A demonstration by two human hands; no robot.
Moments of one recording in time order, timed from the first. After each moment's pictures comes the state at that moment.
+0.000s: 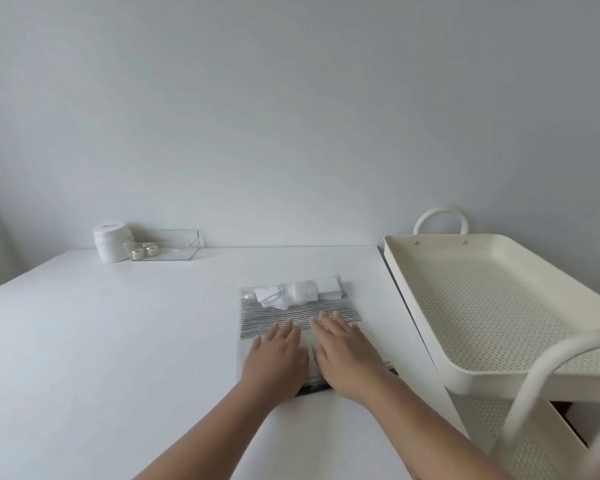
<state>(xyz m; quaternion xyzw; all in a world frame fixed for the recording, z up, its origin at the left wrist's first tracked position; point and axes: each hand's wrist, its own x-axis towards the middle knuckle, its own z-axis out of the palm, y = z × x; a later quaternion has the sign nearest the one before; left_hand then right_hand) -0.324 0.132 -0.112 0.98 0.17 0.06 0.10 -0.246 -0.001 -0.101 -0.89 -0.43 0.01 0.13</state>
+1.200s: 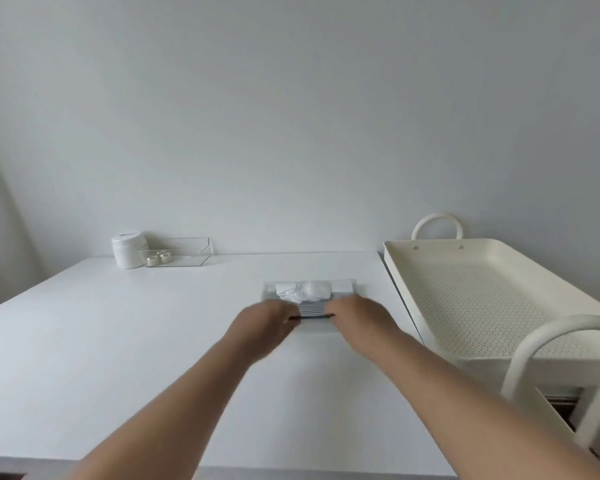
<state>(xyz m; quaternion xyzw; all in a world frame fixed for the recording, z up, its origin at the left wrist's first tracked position) -0.356 0.149 -0.033 0.99 0.05 0.15 0.06 -0.254 -0.015 -0.028 -0.89 -0.44 -0.08 0.12</state>
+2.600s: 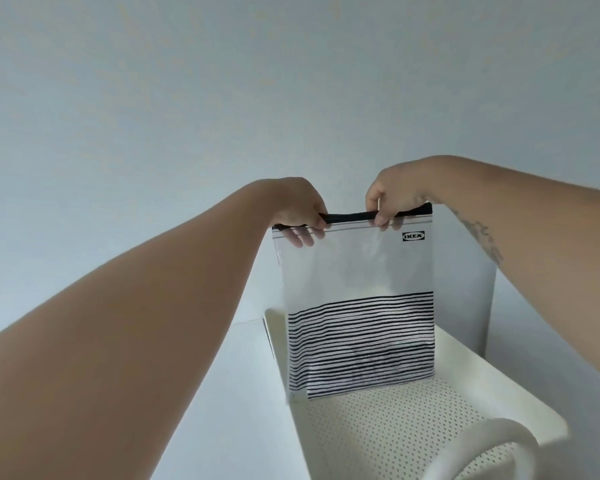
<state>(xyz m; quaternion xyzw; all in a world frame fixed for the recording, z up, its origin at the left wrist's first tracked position) -0.064 -0.015 0.207 0.96 -0.09 0.00 0.27 -0.022 -0.204 0.222 -0.98 -0.21 0.02 0.06</state>
